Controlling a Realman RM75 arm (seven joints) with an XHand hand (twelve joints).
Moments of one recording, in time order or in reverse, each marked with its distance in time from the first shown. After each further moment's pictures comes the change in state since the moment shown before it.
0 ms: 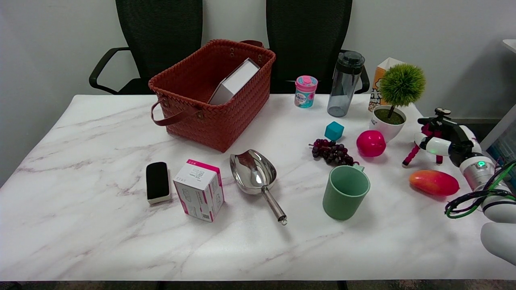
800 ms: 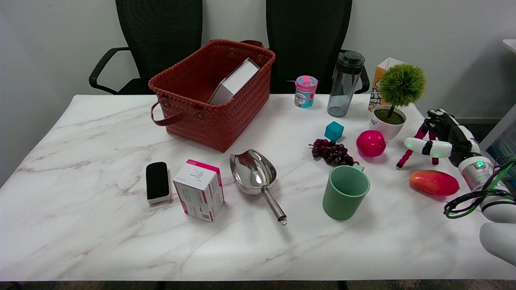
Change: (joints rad) arm 0.001 -0.001 -0.006 0.003 0.000 0.000 0.000
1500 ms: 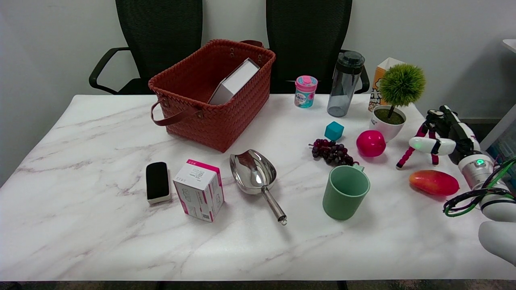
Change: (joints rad) arm 0.009 -0.002 0.001 0.000 0.003 0.014 0.000
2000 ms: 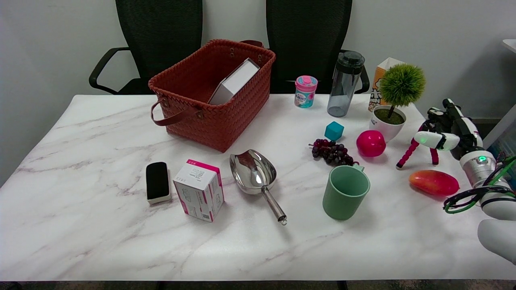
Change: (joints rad) arm 0.010 0.000 0.002 -0.001 0.011 0.043 0.001
